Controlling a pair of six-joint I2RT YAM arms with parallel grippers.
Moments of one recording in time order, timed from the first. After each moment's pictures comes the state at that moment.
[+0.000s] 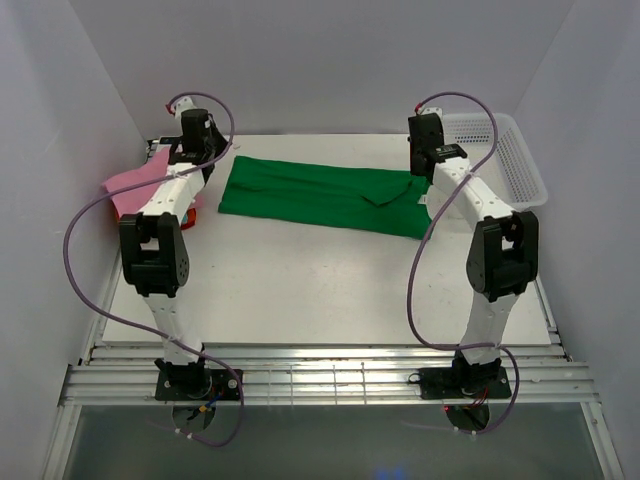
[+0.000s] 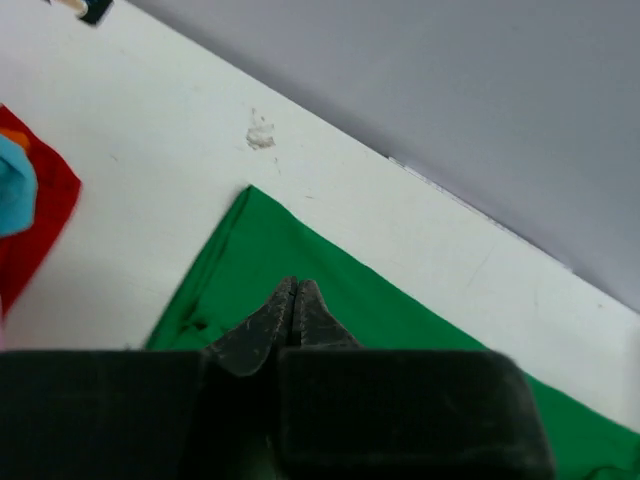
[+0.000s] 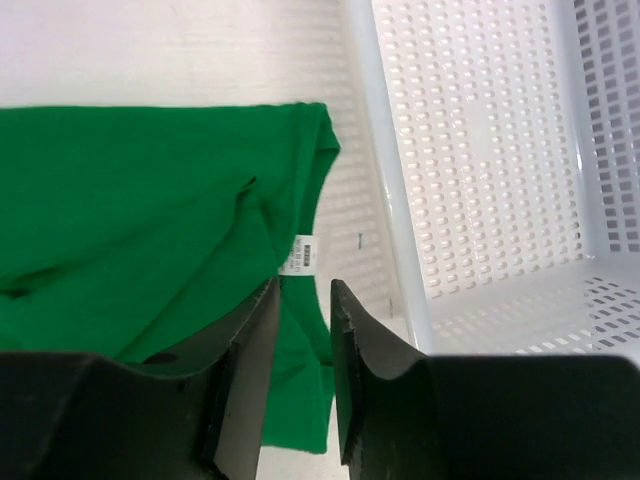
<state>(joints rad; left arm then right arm) -0.05 1.97 1.66 -0.09 -0.14 -0.56 0.27 1.95 1.68 -0.50 0.45 0.09</state>
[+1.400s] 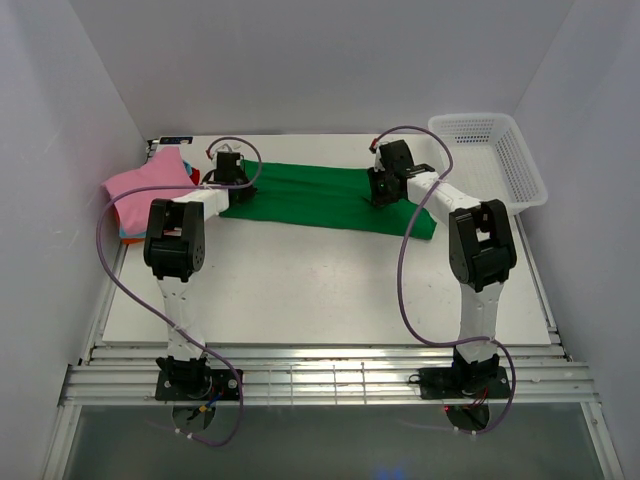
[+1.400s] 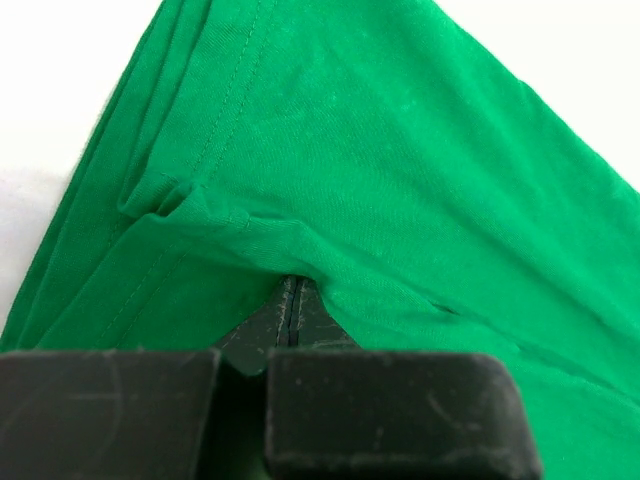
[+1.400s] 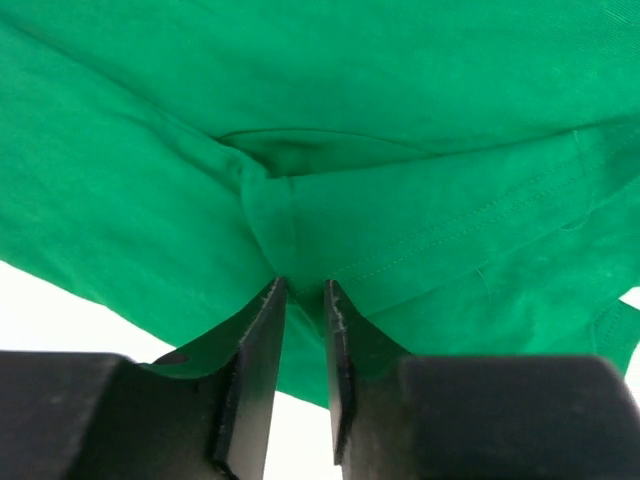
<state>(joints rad) -0.13 2.17 1.47 -0.03 -0.07 -0.59 0.37 2.05 1.57 -0.41 -0.05 0.09</state>
